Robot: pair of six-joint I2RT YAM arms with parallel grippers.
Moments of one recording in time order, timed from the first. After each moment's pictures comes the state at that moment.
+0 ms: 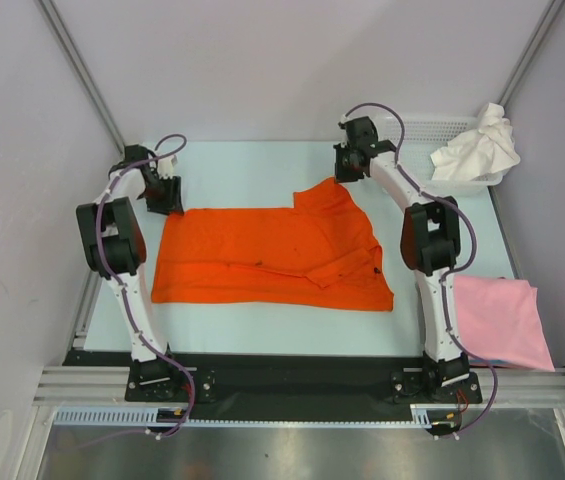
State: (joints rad) left arm 0.20 2.24 1.78 -0.69 0.29 0.25; right arm 0.31 2.38 2.16 -0.64 -0.09 0.23
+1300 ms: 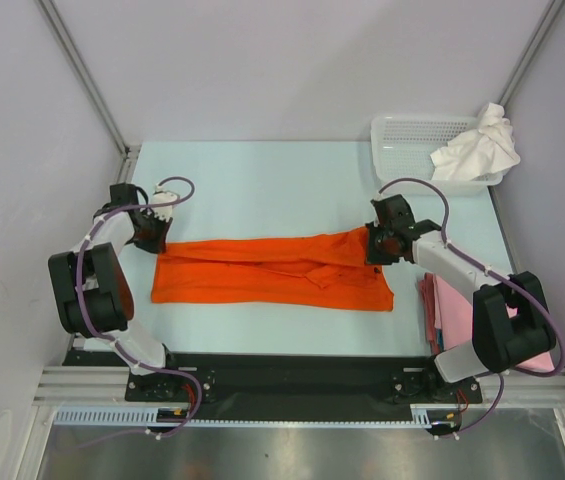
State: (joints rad) left arm 0.25 1.67 1.09 -0.58 0.28 0.61; right arm 0.37 1.47 0.95 -0.50 -0.03 0.37
